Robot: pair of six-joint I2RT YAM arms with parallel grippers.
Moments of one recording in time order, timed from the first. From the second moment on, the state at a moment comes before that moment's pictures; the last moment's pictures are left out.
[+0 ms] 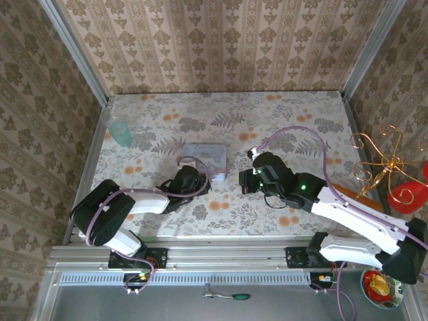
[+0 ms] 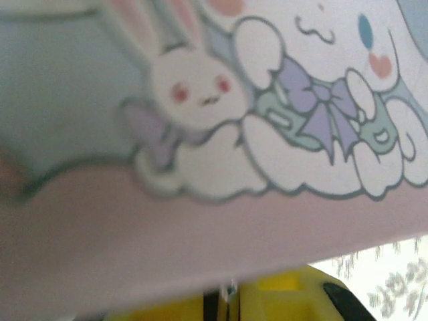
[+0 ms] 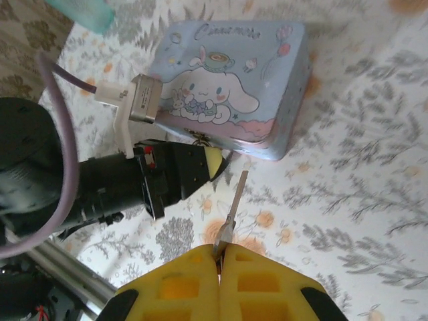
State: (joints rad) left arm -0.81 1.51 0.47 0.32 -0.03 -0.82; right arm 0.87 1.09 0.92 -0.54 0.10 0.67
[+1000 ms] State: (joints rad) left arm -0.92 1.37 0.41 0.18 -0.16 -0.67; right arm 0.99 1.23 0.62 -0.19 0.07 0.80
